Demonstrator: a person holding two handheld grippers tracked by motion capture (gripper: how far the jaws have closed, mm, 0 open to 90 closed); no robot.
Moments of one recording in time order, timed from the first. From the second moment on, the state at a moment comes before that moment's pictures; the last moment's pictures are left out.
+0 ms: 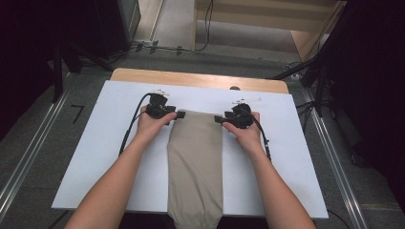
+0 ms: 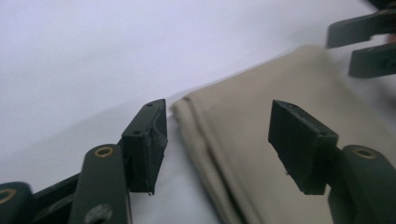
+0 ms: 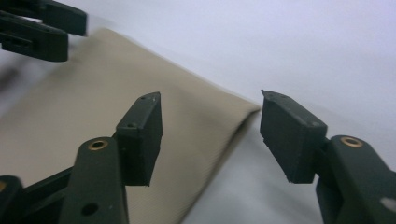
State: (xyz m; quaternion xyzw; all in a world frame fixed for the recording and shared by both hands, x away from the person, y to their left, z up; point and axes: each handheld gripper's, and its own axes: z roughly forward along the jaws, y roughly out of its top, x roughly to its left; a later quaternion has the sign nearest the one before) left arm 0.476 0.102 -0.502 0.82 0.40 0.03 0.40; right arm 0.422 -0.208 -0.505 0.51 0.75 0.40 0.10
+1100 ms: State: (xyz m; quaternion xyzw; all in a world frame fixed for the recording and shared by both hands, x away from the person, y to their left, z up) left arm 0.528 0.121 -0.443 0.78 0.41 0.05 0.48; right arm 0.478 -0.220 -0.451 0.52 0.72 0.43 0.14
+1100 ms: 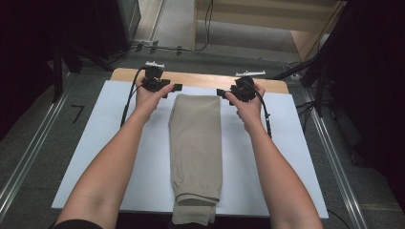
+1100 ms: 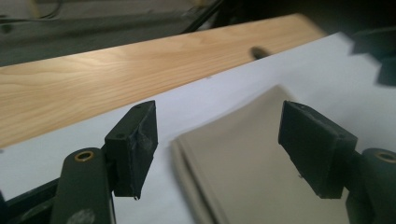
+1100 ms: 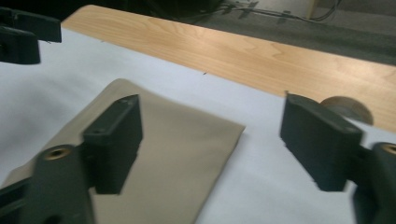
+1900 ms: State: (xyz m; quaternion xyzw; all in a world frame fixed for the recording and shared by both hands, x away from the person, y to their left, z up) left arm 0.319 0.140 -0.473 0.79 0.30 -0.01 0.54; right arm 0.264 -0.196 -0.487 0.41 0.77 0.48 0.09
